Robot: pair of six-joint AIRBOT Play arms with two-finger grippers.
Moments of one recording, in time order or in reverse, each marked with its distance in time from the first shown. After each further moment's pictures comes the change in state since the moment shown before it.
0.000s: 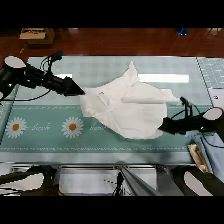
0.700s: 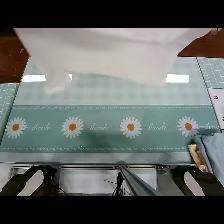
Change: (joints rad) left arm 0.256 0.496 0.492 -0.222 0.348 -0.001; right arm 0.014 0.227 1.080 -0.070 -0.170 0.095
